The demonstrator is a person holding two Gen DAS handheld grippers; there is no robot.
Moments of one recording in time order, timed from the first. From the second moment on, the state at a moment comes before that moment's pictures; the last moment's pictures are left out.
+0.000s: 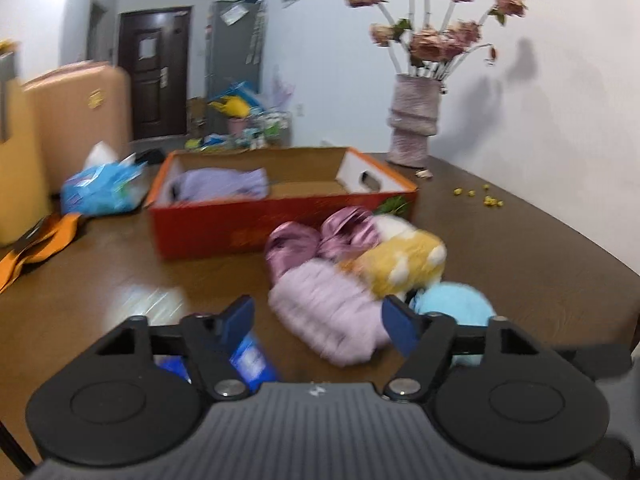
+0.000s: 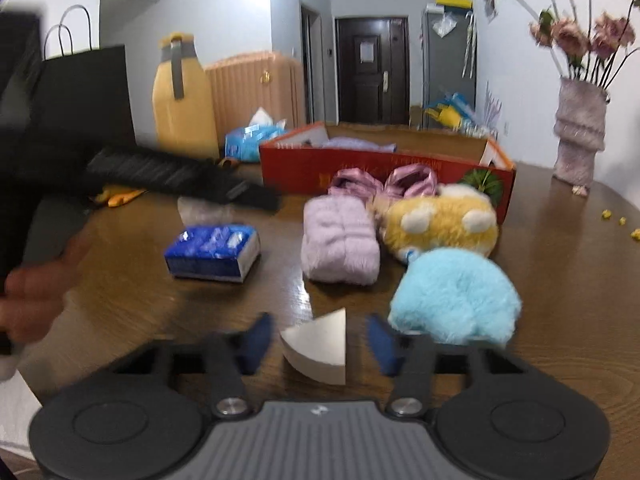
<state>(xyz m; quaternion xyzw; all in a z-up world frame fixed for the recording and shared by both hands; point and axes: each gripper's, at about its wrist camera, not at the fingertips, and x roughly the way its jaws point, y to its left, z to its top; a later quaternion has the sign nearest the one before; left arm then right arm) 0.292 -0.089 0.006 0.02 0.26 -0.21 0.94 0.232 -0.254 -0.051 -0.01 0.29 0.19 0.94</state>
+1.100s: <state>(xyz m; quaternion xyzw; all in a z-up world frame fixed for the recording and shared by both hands) 0.213 -0.079 0.067 -0.02 0.21 -0.21 0.95 0.166 -0.298 0.024 0.04 0.16 0.19 0.97</state>
